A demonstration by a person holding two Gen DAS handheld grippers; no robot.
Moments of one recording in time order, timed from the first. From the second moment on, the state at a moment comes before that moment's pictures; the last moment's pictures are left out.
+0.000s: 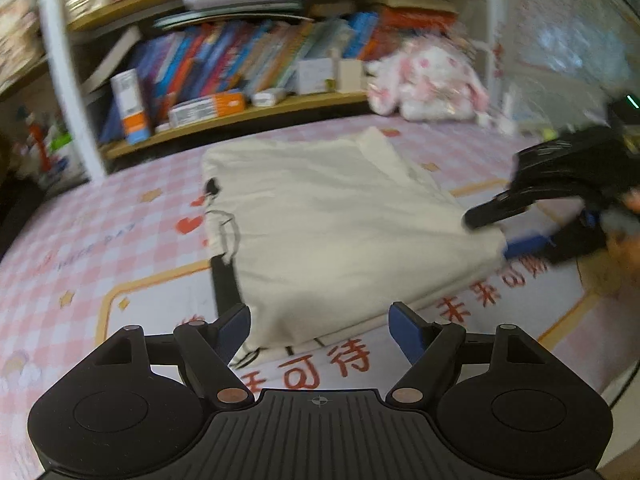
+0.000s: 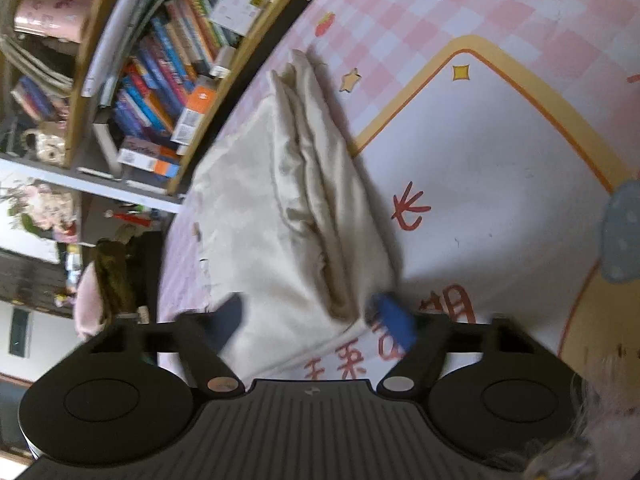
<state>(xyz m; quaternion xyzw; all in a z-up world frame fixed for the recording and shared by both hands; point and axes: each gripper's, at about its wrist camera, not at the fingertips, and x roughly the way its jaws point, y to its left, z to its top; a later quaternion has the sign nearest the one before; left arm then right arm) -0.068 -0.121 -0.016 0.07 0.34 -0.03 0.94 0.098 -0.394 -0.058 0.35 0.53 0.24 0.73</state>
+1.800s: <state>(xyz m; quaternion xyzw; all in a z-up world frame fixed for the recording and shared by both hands) -0.036 -0.134 -0.045 0.29 0.34 -0.10 0.89 0.005 -0.266 -0.065 -0.54 0.13 0.36 0.75</state>
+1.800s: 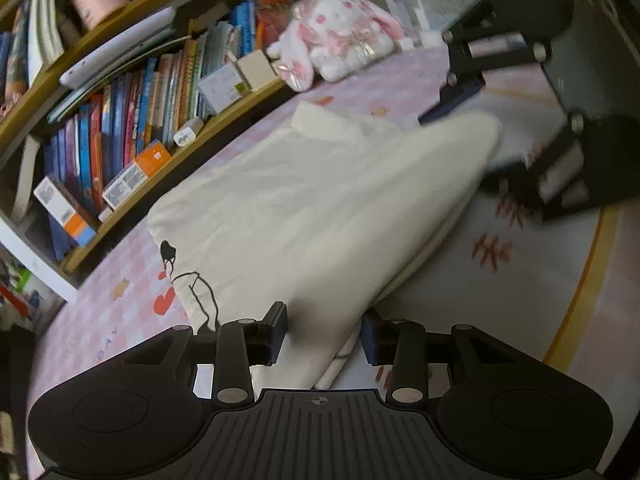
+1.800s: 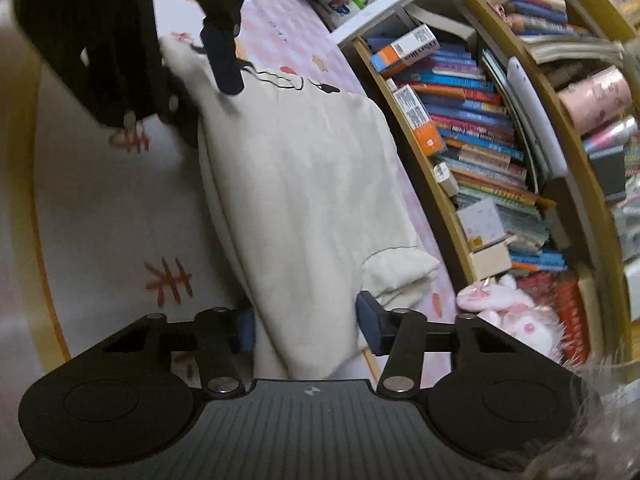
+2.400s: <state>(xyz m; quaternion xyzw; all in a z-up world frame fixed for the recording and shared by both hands) -0.049 -0.138 -0.062 0.42 0.30 -0.05 0.86 0.002 -0.274 -0.076 -0.56 0.12 0.36 0.74</state>
